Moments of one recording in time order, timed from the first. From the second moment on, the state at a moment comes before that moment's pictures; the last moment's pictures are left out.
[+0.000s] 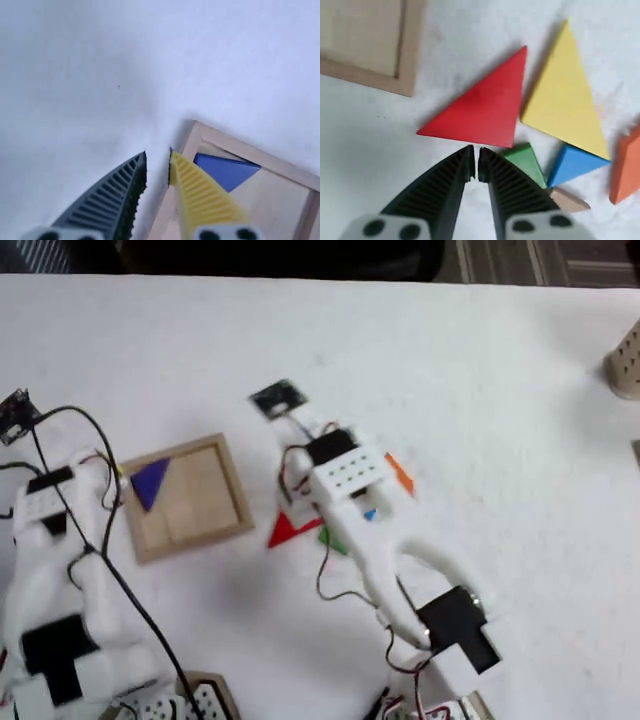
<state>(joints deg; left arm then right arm) -28.6 -6.2 41.3 37.9 22.6 -35.3 1.7 16.3 69.0 7.3</state>
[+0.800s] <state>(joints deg) -28.7 0.7 34.5 39.1 23.0 -47.2 24.0 4.0 53.5 7.3</state>
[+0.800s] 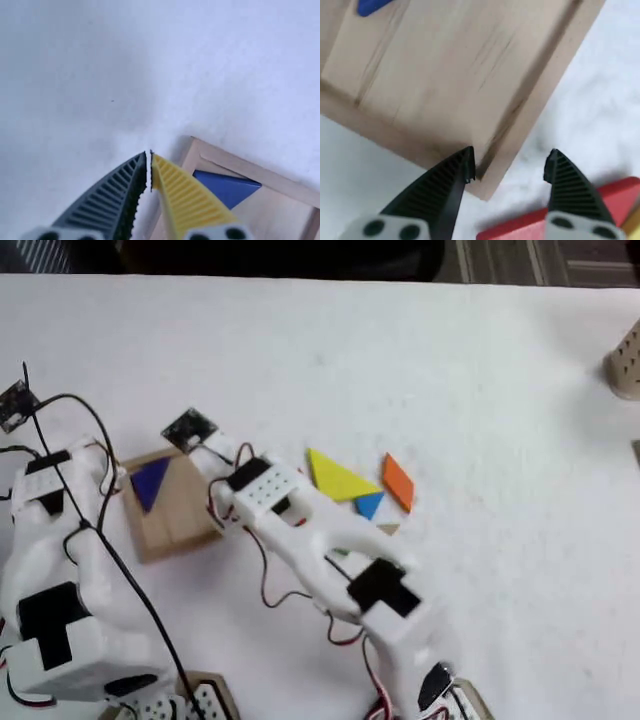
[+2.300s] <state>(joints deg) -28.7 0.7 34.5 38.6 22.9 -28.8 1.7 24.1 59.1 -10.5</state>
